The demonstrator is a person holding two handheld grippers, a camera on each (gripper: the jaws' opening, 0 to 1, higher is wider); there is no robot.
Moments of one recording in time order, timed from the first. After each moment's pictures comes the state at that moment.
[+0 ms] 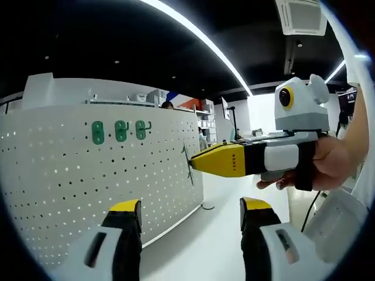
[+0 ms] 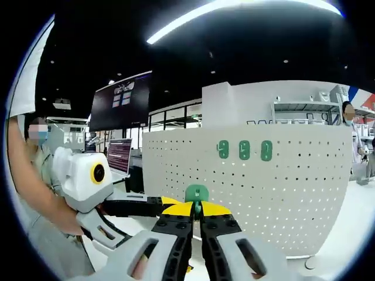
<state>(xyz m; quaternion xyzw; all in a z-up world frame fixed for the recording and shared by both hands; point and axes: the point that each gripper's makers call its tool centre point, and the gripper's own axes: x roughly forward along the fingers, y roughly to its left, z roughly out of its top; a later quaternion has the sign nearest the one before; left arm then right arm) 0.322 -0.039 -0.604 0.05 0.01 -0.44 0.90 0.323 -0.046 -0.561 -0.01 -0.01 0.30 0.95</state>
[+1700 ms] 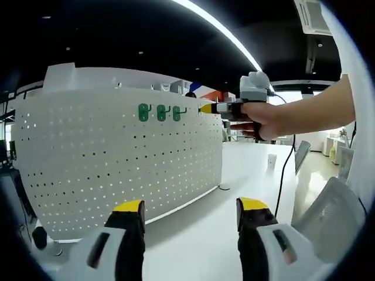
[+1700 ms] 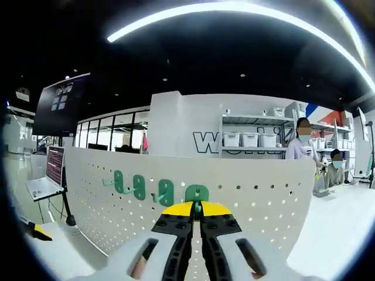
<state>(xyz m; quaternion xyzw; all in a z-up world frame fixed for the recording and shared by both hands) 0.298 0.050 -0.634 0.03 0.06 -0.36 0.93 0.461 -0.162 -0.499 -0.02 -0.05 0.10 0.99</state>
